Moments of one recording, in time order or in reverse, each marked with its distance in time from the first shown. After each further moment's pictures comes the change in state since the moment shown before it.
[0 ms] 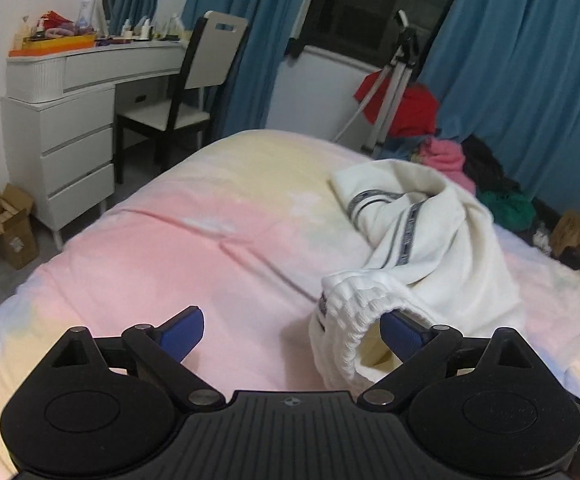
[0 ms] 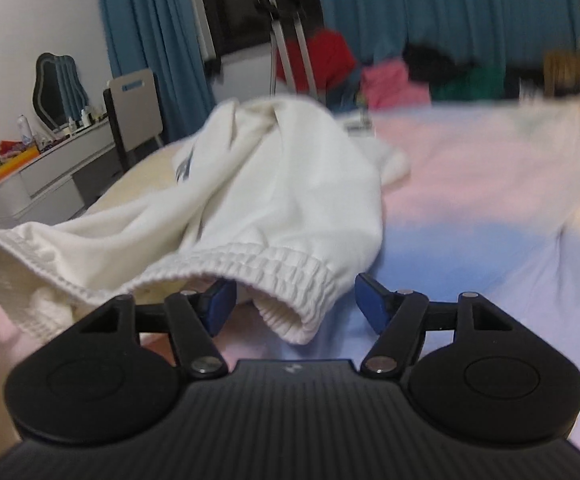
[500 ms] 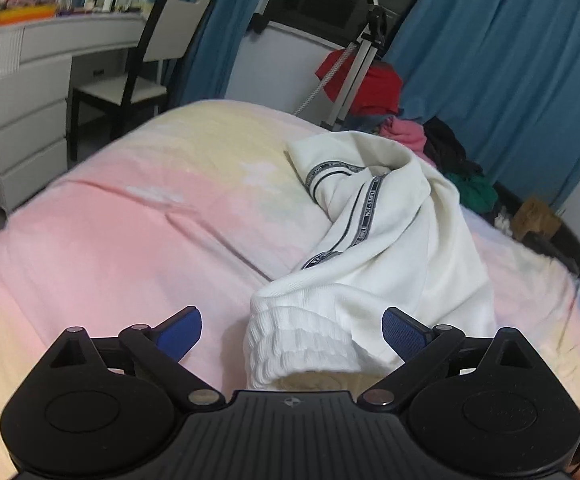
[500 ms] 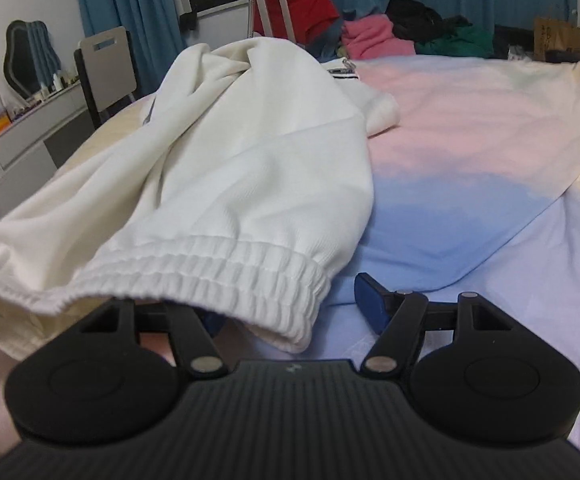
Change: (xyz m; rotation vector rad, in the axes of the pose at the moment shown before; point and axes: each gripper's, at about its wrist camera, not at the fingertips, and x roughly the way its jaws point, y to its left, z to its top) left arm 0.044 -0.001 -0.010 -0.021 0.087 -0.143; right arm 0.043 -0.007 -0.008 0.009 0.155 -0.081
